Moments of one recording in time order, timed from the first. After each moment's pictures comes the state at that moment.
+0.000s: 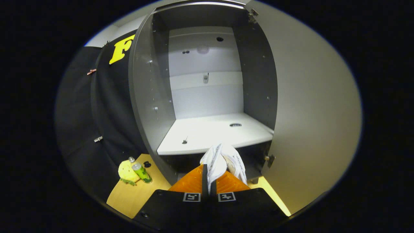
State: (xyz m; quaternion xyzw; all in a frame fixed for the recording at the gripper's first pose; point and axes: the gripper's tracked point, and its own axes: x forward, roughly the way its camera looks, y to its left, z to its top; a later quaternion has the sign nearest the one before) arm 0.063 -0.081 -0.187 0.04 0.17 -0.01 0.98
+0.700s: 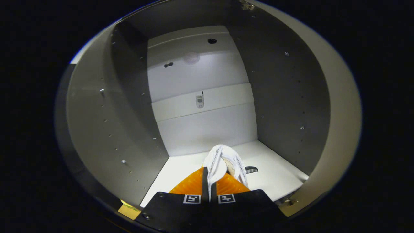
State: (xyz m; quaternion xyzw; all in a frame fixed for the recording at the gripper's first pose) arm 0.249 -0.098 -0.179 0.12 0.11 0.01 0.99
